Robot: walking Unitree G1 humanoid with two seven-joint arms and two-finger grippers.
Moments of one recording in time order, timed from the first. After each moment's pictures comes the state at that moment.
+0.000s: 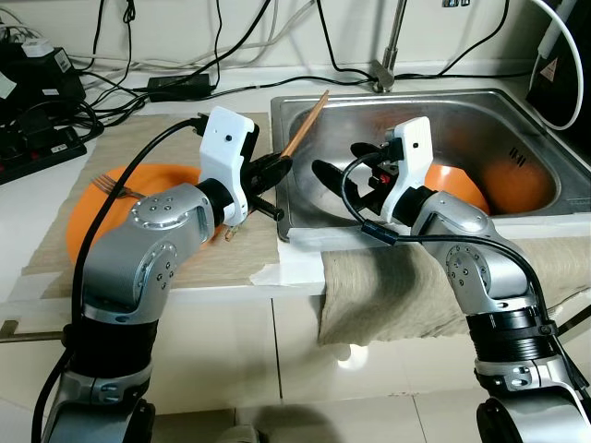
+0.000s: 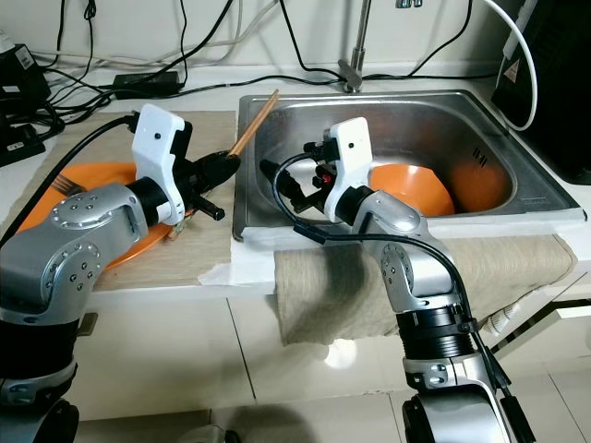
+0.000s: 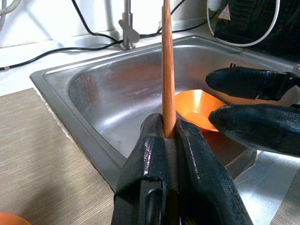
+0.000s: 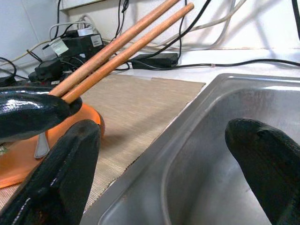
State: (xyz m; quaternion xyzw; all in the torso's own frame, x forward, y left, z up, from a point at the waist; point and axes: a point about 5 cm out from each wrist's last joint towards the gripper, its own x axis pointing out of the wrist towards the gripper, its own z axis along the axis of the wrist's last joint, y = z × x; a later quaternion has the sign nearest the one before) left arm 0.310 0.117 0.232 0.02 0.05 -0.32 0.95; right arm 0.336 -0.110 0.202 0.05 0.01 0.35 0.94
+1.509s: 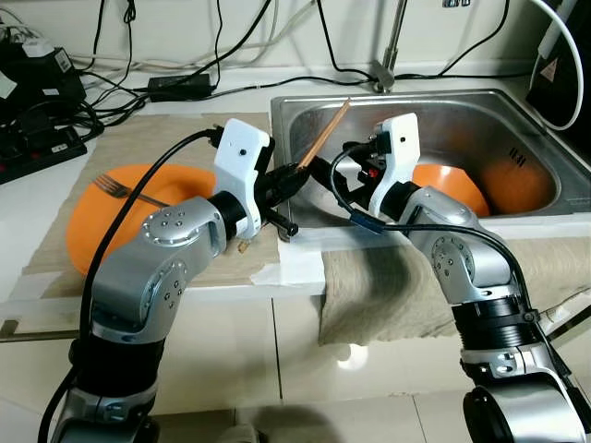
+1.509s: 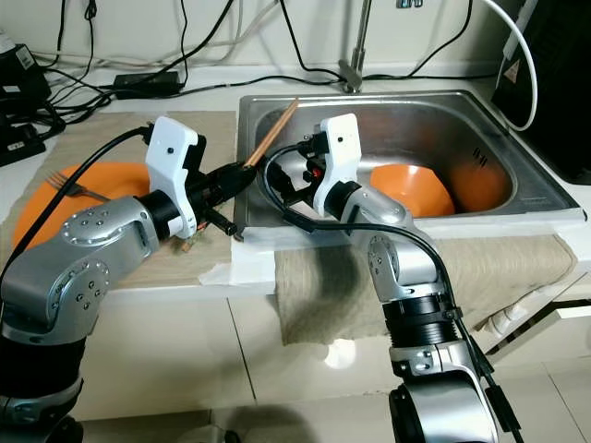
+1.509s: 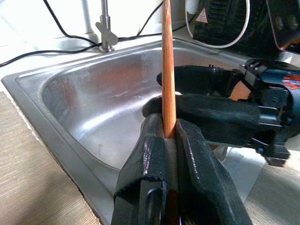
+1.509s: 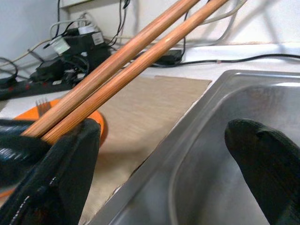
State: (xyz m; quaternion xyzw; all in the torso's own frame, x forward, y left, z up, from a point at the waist) left arm 0.297 0.103 0.225 0.01 0.04 -0.35 0.94; right arm 0.342 -0.100 0.204 0.06 0.02 0.35 0.93
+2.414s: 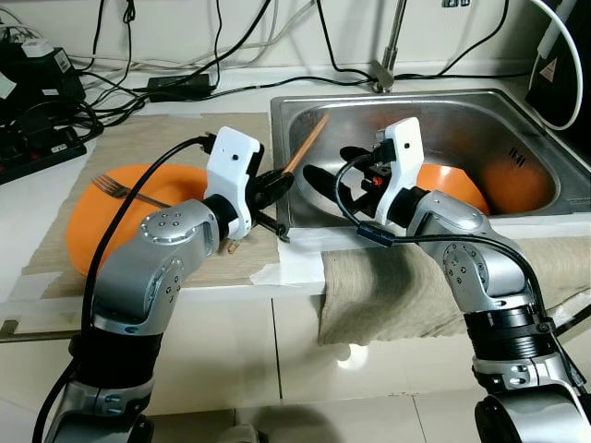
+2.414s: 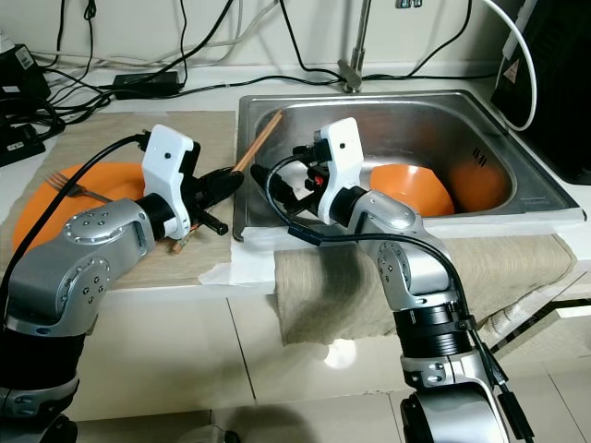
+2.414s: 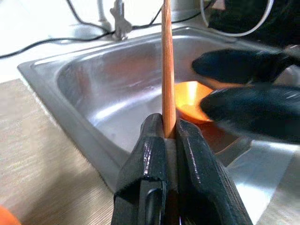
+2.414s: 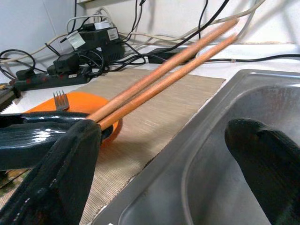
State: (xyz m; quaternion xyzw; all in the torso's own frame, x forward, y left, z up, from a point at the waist) left arm 0.305 0.112 0.216 0.02 0.05 -0.33 0.94; right arm 0.333 -0.102 0.205 0.05 0.02 0.38 0.92
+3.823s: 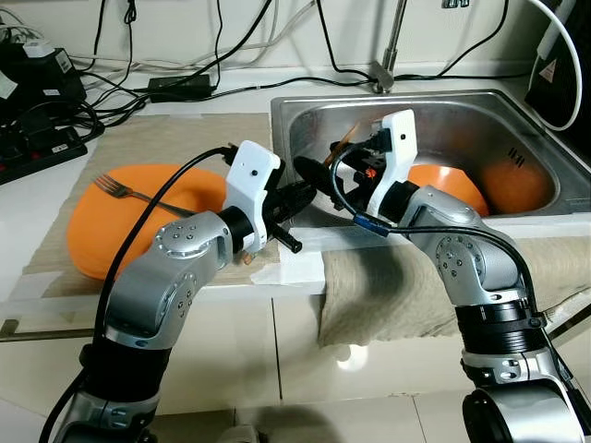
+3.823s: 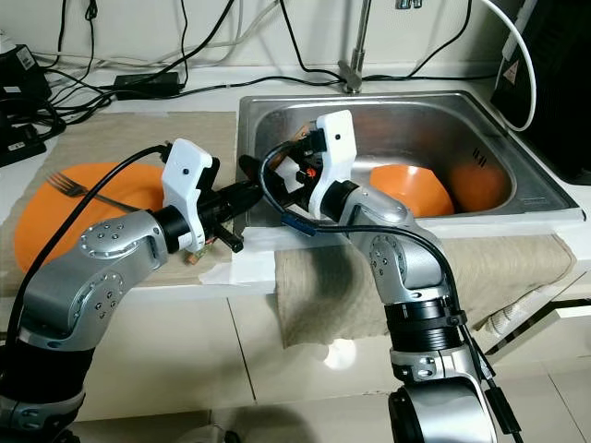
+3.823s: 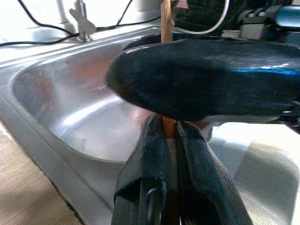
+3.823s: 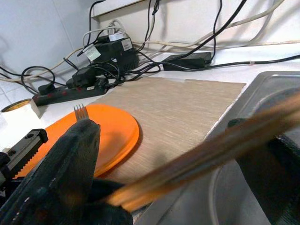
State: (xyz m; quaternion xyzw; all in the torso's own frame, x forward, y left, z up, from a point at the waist) left arm 0.296 0.095 0.205 0.02 0.05 -0.39 0.92; right arm 0.333 -0.090 0.212 0.09 0.02 0.40 0.91
